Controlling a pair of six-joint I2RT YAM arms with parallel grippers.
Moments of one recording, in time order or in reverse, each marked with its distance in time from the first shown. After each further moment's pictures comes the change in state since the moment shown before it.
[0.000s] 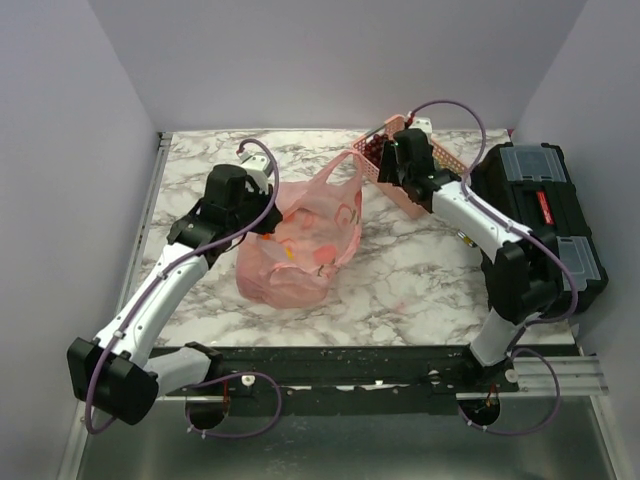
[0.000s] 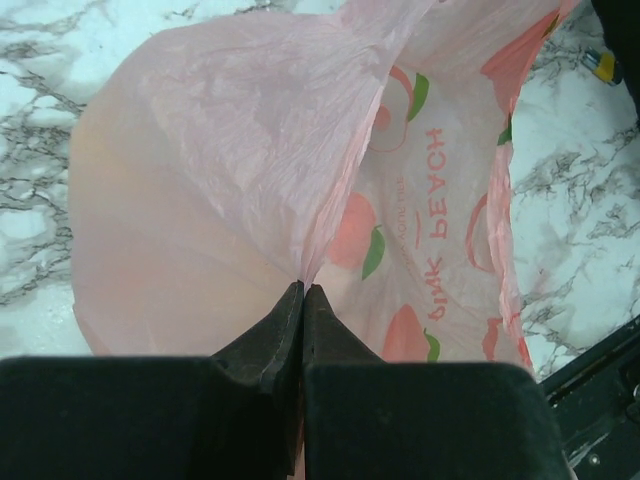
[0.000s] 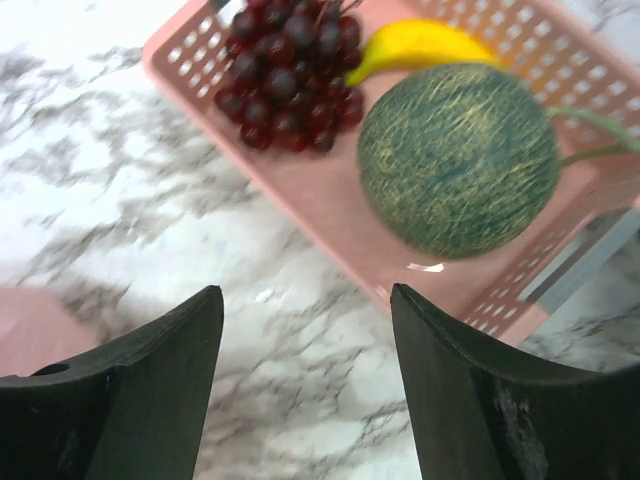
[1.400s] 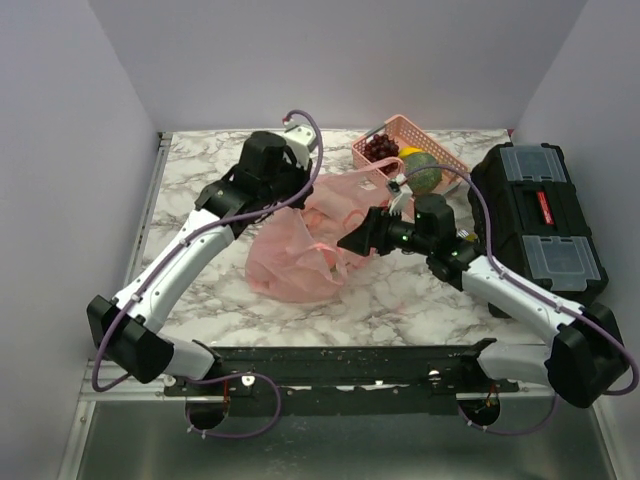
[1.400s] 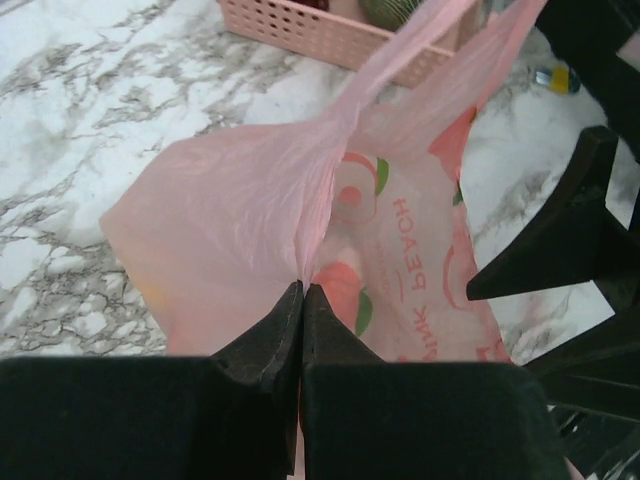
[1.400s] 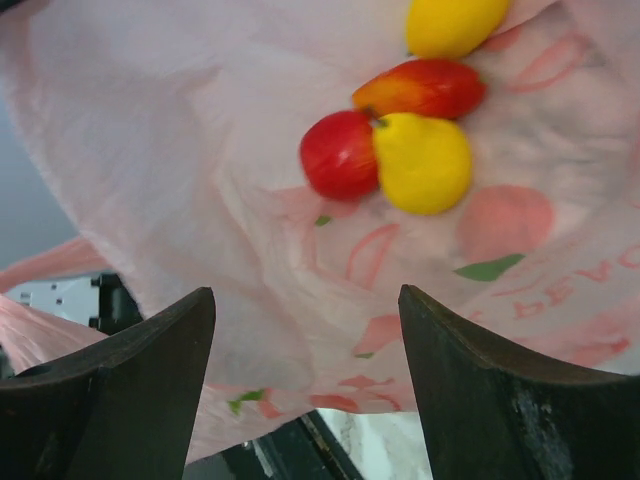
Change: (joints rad) left arm -0.134 0.233 0.385 -0.062 -0.087 0.107; right arm 0.120 -0.557 -0.674 0.366 -0.892 0.317
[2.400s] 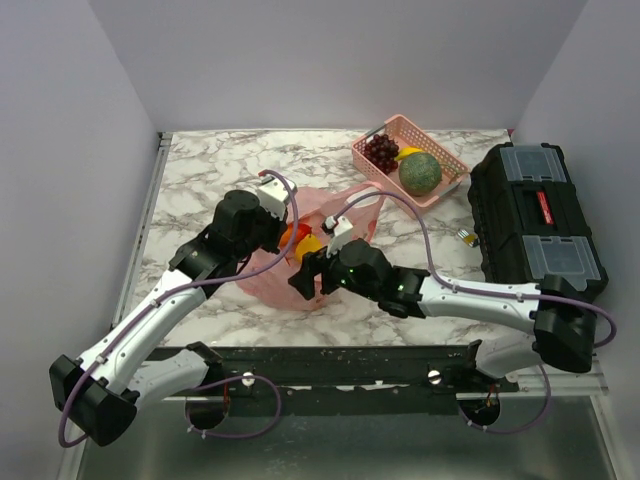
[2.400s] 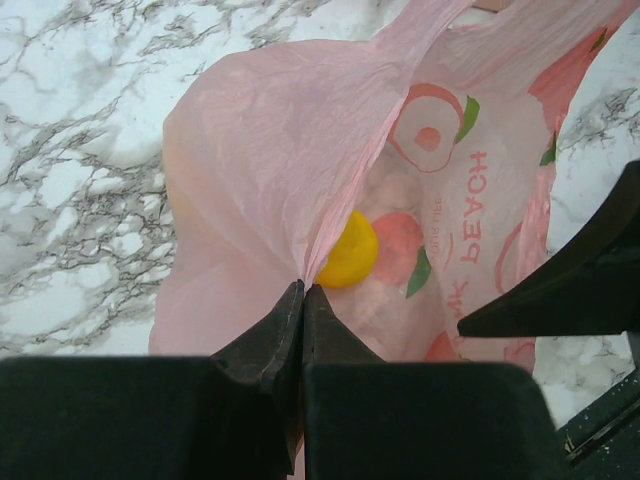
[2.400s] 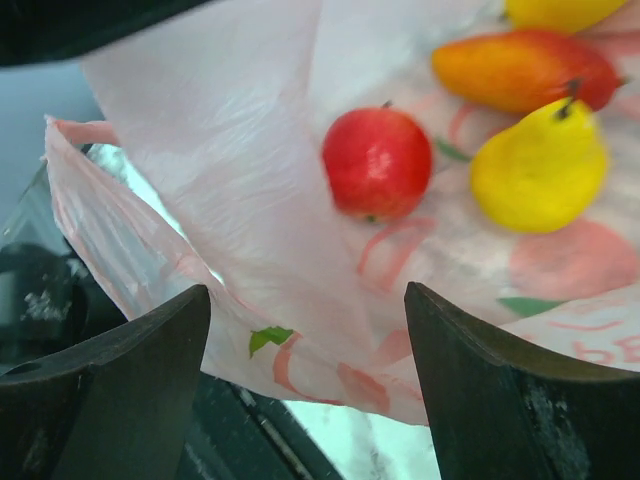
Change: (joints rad) left arm -0.059 -0.395 -0.520 0.150 -0.114 0.109; right arm 0.574 0.208 0.091 0.058 0.571 -0.106
